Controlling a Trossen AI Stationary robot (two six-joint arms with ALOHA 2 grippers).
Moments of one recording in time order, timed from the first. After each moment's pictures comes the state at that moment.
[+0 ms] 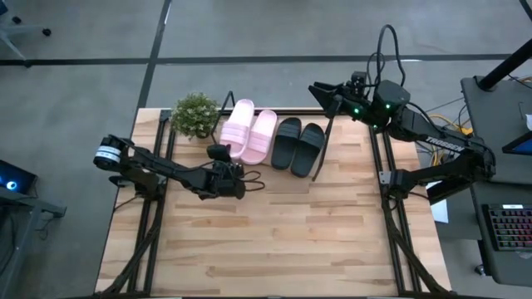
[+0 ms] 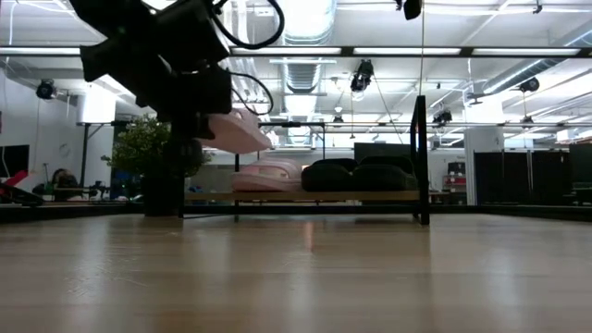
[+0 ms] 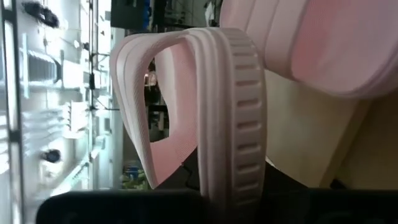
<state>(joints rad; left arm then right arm) -0.13 1.54 0.78 -0.30 -1.32 0.31 -0.31 1.11 1.22 -0.05 0.21 0.58</state>
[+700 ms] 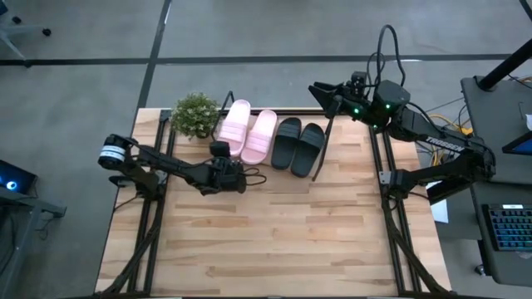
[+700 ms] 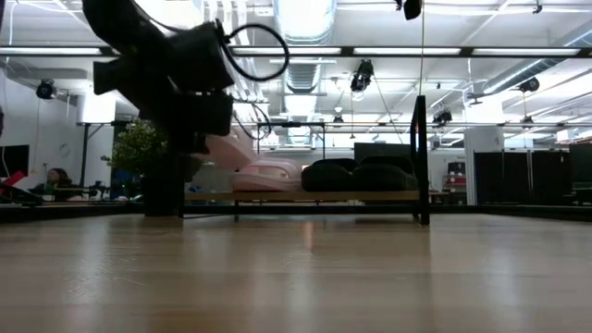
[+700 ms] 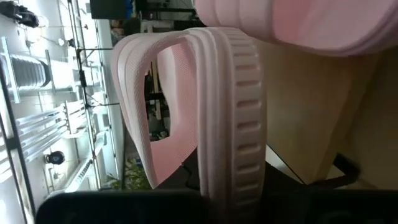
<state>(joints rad) -0.05 1.58 0.78 -0.35 -1.28 0.35 -0.31 1.11 1.22 -0.05 0.21 0.57</state>
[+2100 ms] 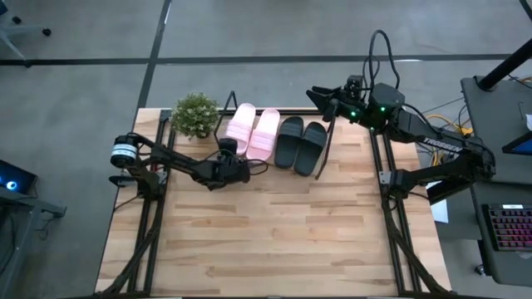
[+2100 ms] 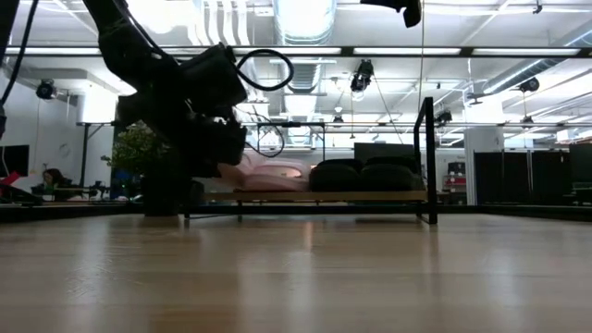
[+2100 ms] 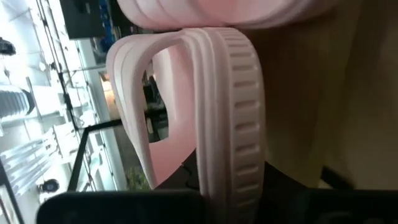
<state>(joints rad) 0.04 1.68 0.72 0.00 -1.16 0.68 -0.31 1.11 1.18 -0.04 0.21 0.57</state>
